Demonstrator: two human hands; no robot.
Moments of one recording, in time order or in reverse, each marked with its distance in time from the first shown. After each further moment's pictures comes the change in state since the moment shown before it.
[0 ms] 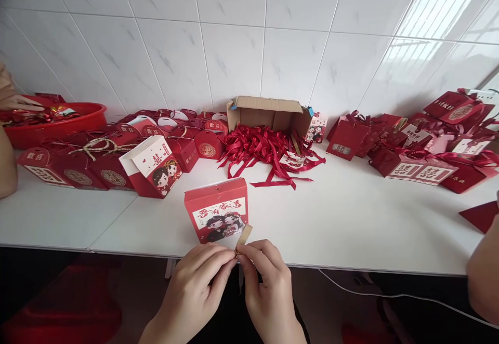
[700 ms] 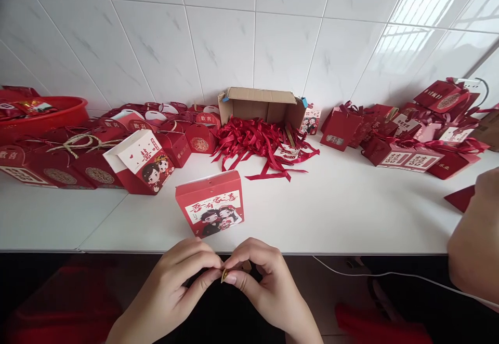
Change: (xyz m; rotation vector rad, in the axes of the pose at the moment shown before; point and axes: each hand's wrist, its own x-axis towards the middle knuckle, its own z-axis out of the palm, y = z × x) left_hand 0.003 -0.011 -0.032 -0.250 -0.308 -0.060; right_hand 0.006 -0.002 -0.022 0.527 -0.406 0.308
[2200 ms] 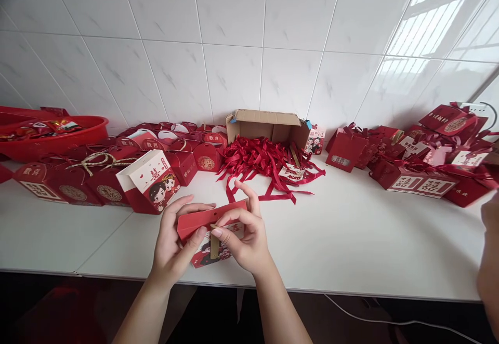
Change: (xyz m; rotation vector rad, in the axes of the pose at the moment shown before) left_hand 0.047 -0.056 0.000 -0.451 0.532 -0.100; right_hand 0.103 0.012 0.009 -0.080 0.248 -0.360
